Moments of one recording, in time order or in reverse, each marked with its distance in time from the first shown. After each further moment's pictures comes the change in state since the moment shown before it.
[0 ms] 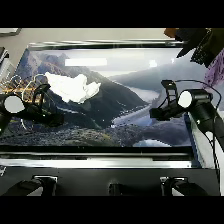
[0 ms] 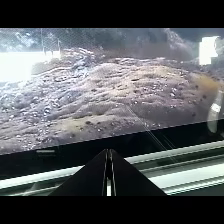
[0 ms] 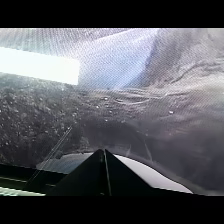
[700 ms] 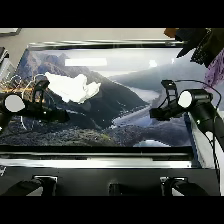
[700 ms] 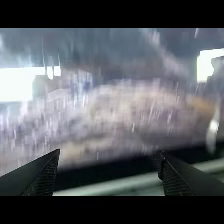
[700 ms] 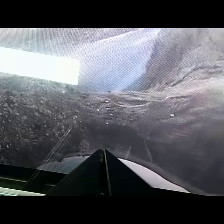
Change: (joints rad) left arm 0.005 -0.031 0.038 0.006 0.105 -0.004; right arm 0.000 0.000 0.000 0.000 0.000 0.000
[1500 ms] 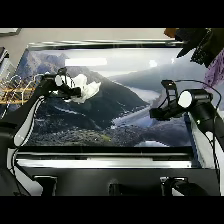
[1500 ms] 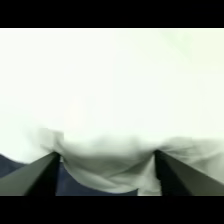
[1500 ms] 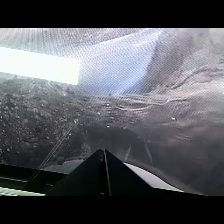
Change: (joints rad) left arm 0.020 -0.835 0.623 0.151 0.220 -0.196; right arm 0.000 0.000 0.000 0.000 0.000 0.000
